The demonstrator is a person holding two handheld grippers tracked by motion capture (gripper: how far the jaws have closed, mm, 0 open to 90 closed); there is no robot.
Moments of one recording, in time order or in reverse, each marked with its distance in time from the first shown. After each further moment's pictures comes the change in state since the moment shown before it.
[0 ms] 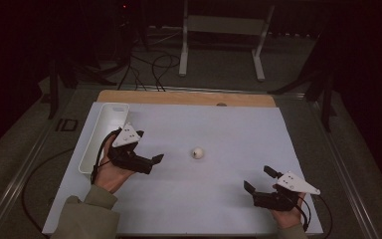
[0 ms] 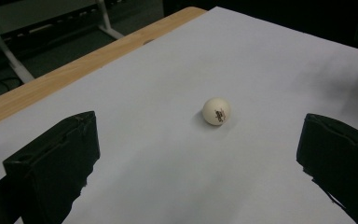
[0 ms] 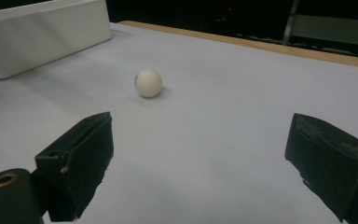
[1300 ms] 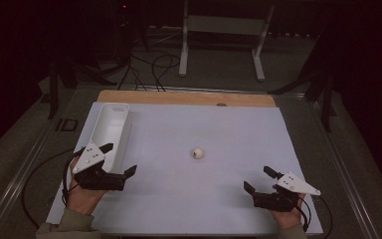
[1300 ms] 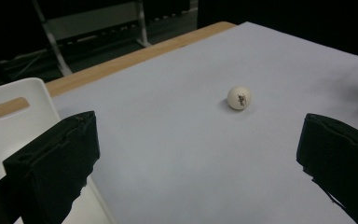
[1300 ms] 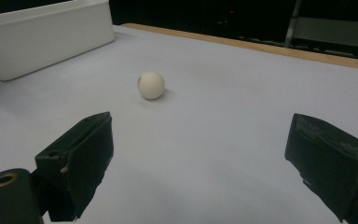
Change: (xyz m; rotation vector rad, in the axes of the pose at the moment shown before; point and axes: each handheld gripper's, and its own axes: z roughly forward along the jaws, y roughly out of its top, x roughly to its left) left arm -0.004 -0.044 -0.069 -0.075 0.135 -0.057; right arm 0.001 0.000 -0.001 -0.012 0.008 0.000
